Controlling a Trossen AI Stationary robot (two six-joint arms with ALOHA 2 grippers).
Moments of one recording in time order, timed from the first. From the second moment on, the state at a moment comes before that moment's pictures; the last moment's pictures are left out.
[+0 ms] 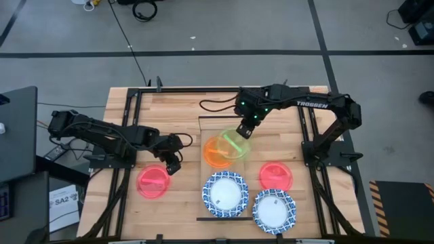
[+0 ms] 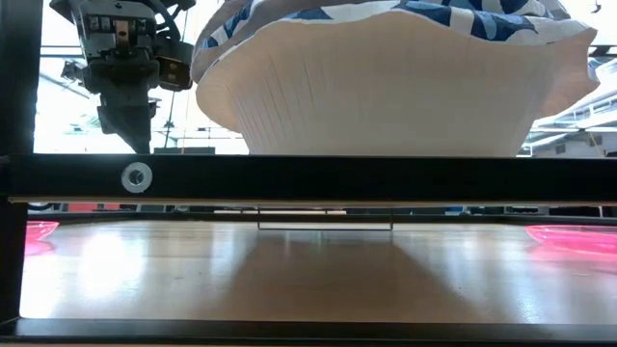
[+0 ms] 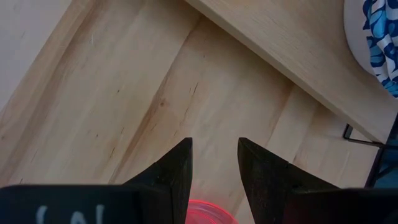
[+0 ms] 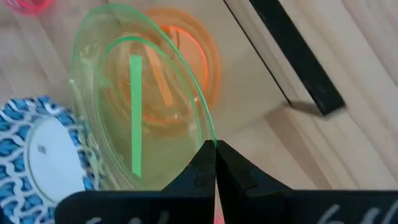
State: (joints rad) left arm -0.12 1.20 0.75 -0.59 0.09 -0.68; right arm -0.24 1.59 1.48 -1.08 -0.20 0.40
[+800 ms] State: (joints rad) left arm -0.12 1.20 0.75 -0.59 0.08 -0.69; right arm -0.18 1.59 1.32 -0.73 -0.12 0.40
